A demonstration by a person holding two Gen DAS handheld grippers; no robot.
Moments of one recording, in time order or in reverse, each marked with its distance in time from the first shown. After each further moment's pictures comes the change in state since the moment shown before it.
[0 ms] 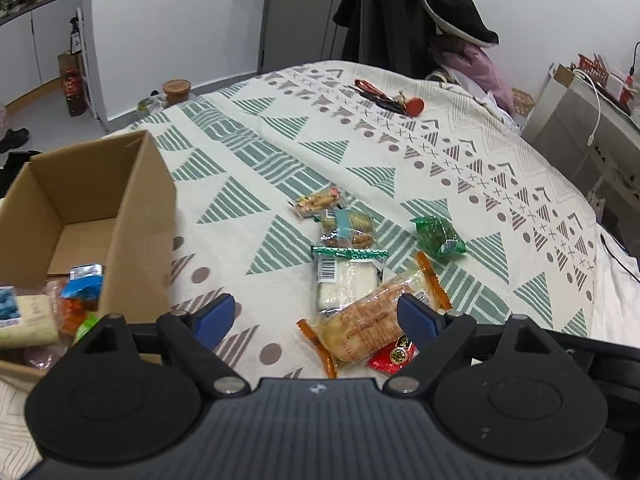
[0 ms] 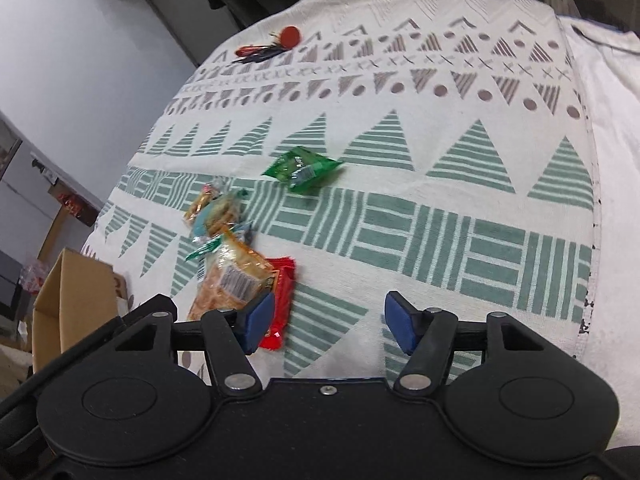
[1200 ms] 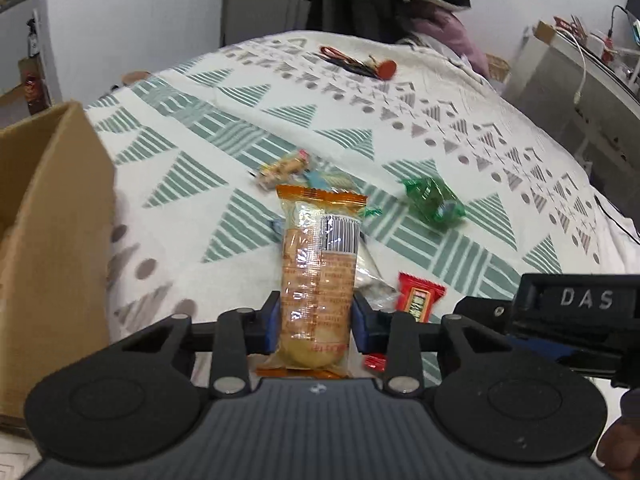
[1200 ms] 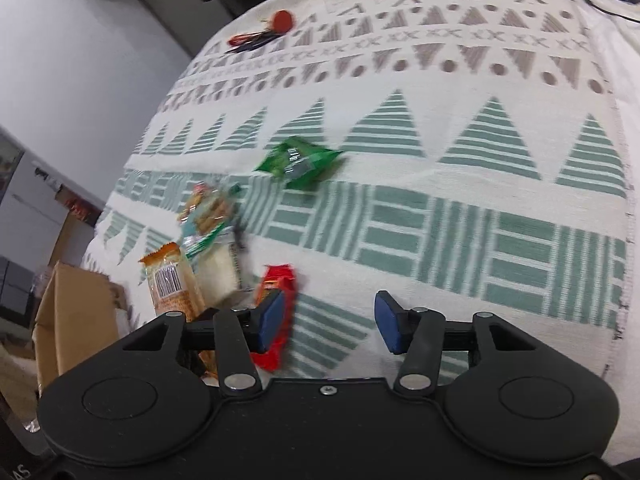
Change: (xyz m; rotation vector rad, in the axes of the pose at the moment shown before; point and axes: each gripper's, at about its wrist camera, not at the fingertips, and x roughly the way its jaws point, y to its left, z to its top) left arm 0.044 -0.003 -0.013 0.074 0.030 -0.073; right arm 0.030 0.000 0.005 0.025 0.044 0.052
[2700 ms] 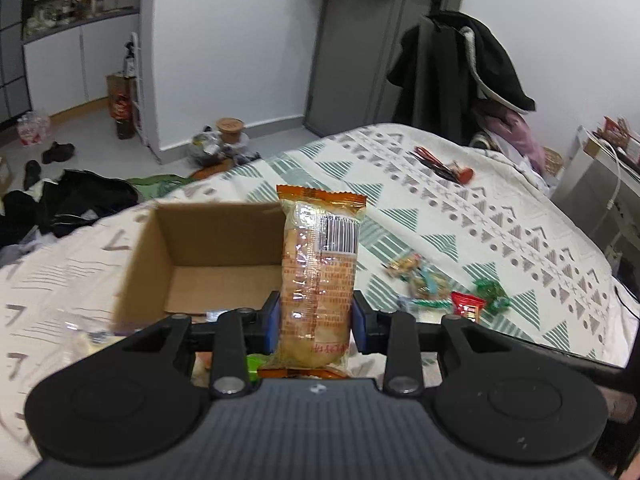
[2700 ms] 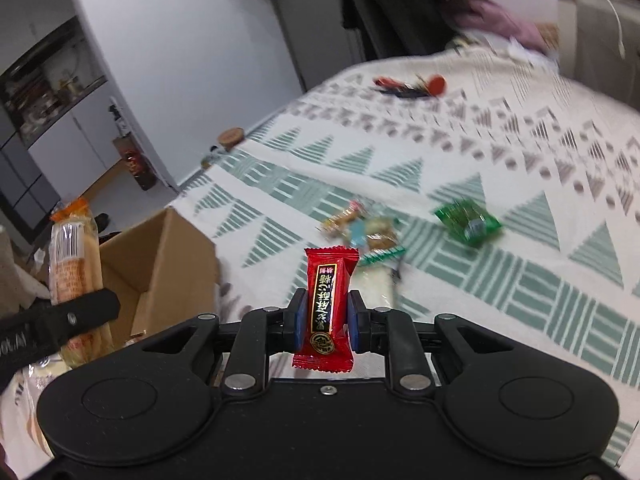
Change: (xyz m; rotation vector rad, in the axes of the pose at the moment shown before) left arm -0.140 0.085 0.025 -0.149 -0.166 0.164; right arm -0.033 0.119 -0.037 -0.377 -0.169 0.069
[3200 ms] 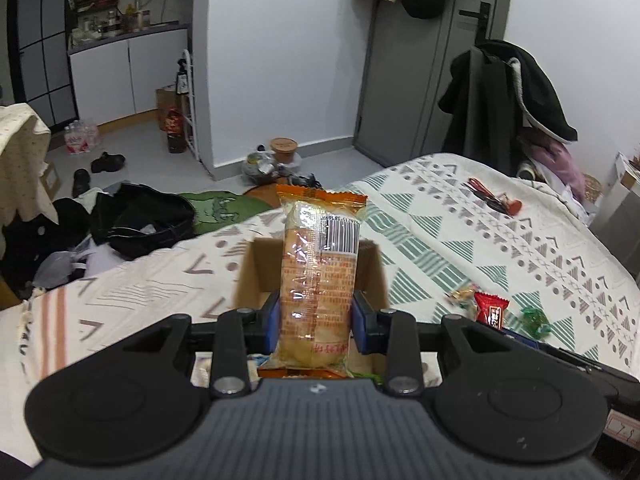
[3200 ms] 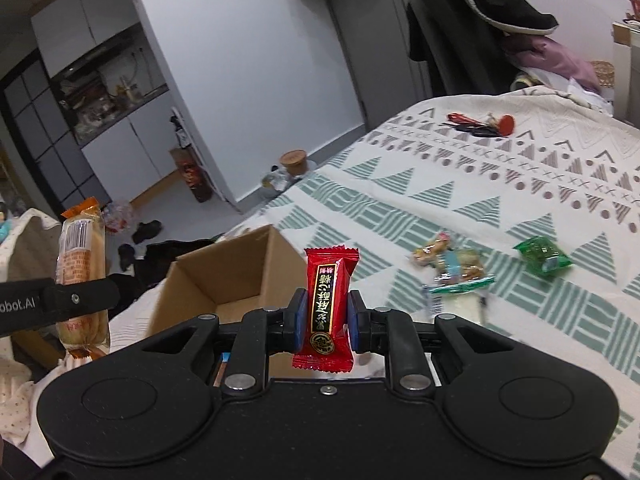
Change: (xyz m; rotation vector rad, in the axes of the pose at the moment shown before) left arm -0.043 0.051 0.023 -0.031 -0.044 0.123; right arm -0.020 0.050 0.001 -0.060 -0.072 0.155
